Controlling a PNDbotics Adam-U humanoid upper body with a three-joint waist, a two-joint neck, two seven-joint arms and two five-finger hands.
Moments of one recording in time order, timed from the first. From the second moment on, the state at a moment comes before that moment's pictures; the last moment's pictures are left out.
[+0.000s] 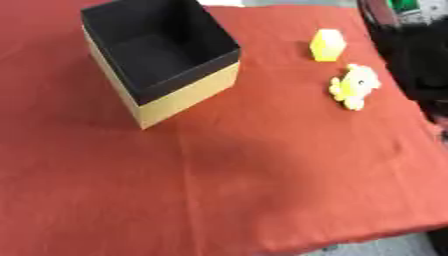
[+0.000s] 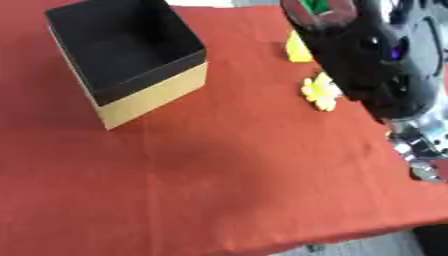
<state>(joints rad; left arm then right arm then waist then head) -0.39 0.26 0.07 -1.98 0.08 -0.26 -0.17 -1.06 -0.63 0.37 -1.96 0.94 0.53 0.72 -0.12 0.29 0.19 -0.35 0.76</state>
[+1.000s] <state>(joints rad) -0.41 0.25 0.06 -1.98 0.10 -0.26 -0.19 -1.07 -0.53 0.47 -1.86 0.94 0.55 0.70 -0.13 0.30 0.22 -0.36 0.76</state>
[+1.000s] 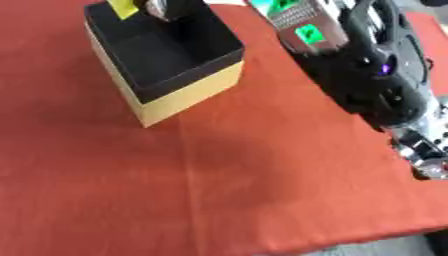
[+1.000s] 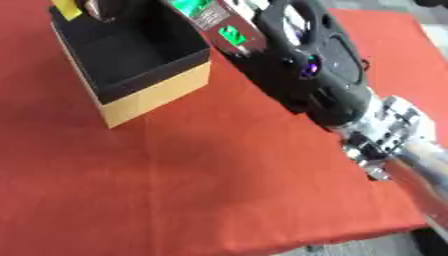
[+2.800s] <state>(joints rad) -0.41 0.24 0.07 -1.98 0.10 -0.26 -0.20 -0.97 -0.58 0.49 -1.74 0.92 0.57 0.68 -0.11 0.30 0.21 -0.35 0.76</state>
